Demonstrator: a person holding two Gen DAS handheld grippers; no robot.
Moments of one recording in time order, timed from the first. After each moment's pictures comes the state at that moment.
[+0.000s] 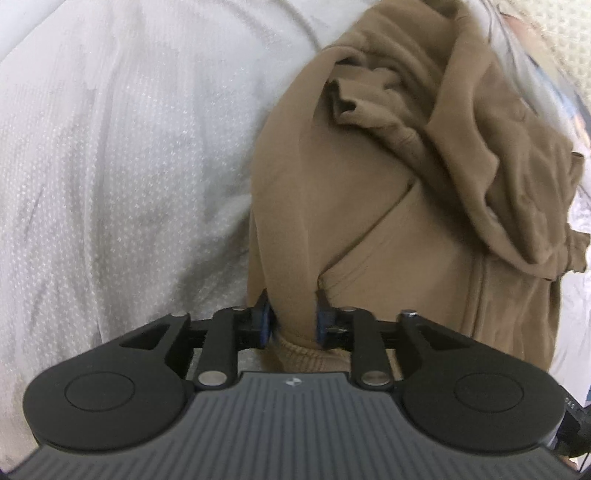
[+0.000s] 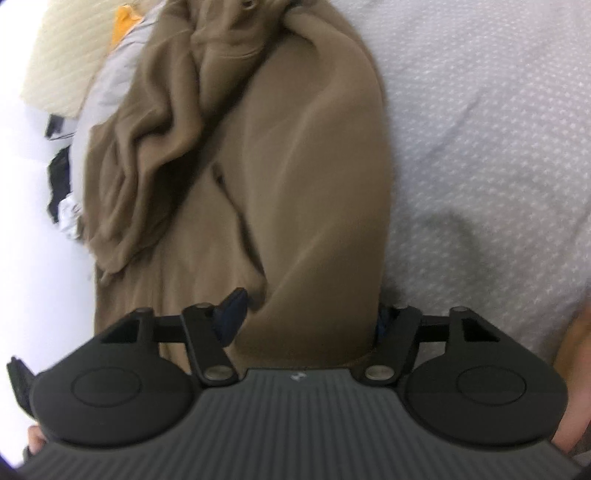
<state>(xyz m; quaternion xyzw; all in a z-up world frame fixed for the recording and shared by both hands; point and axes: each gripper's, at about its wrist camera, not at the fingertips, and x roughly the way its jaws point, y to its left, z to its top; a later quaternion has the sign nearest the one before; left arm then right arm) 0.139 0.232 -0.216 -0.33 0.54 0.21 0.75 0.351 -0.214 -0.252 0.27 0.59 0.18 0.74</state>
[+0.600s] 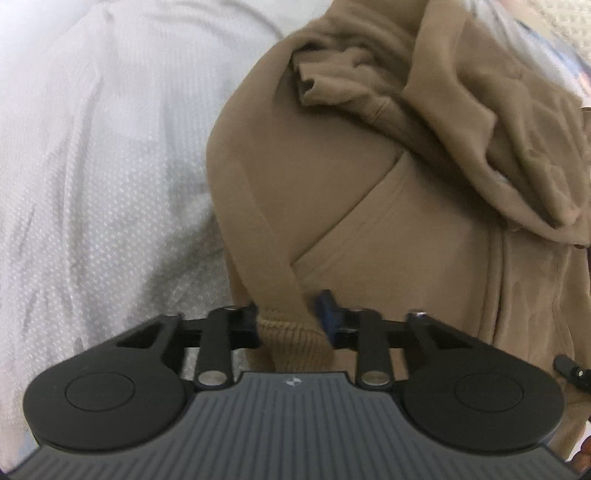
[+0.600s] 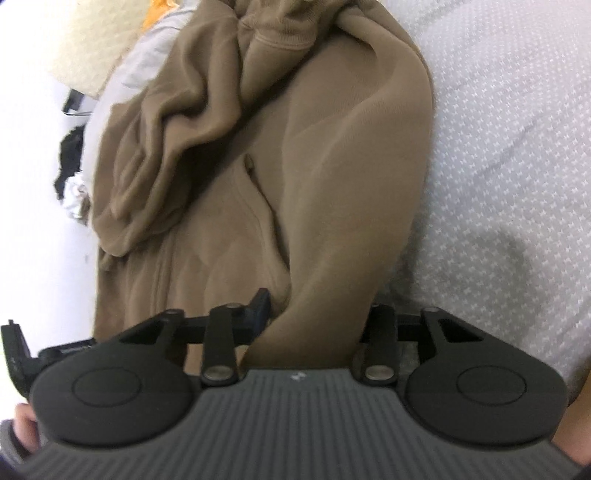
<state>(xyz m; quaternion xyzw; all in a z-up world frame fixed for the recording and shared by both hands) 0.161 0.176 -0.224 -0.24 0.53 0.23 0.78 0.347 -0.189 -0.244 0.25 0.55 0.23 0.76</state>
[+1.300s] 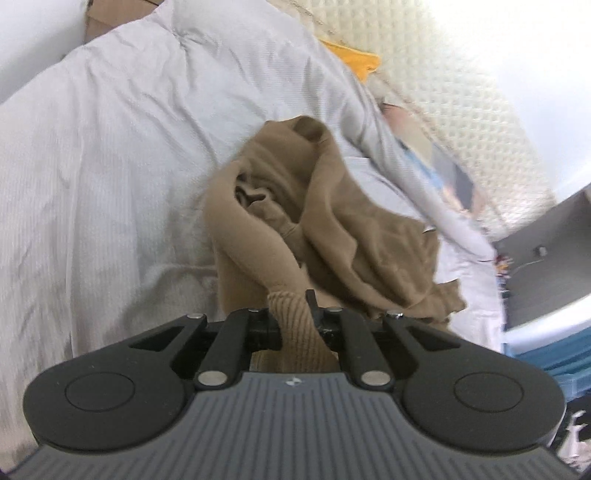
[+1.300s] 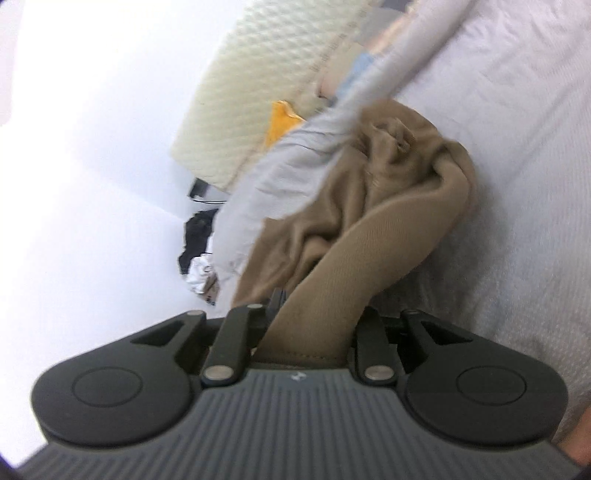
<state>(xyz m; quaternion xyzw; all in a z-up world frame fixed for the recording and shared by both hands) 0.076 0.203 -0.080 -0.39 0.36 0.11 0.84 0.323 -0.262 -0.122 0.35 0.37 0.34 0.79</state>
